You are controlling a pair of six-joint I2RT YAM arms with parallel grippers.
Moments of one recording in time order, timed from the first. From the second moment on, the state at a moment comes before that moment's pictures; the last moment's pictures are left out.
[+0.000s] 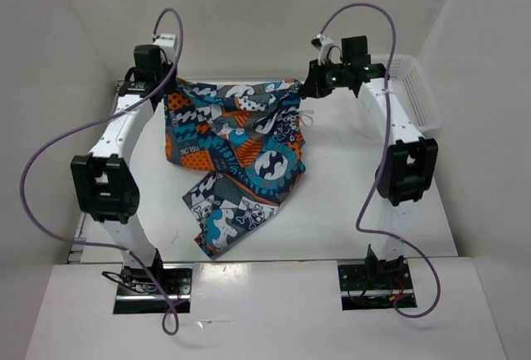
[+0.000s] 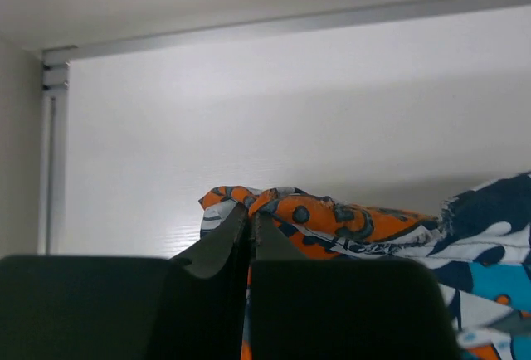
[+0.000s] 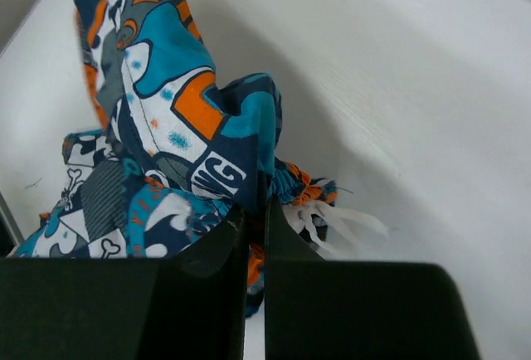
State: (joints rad) left arm -0.02 1.75 1.67 -0.36 -0.04 0.07; right arm 0.17 1.91 1.94 -0.67 -0.69 -0.12
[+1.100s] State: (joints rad) left arm -0.06 1.78 1.50 -0.50 -0.03 0.07; right arm 0.23 2.15 1.88 -0.48 -0.25 0.07
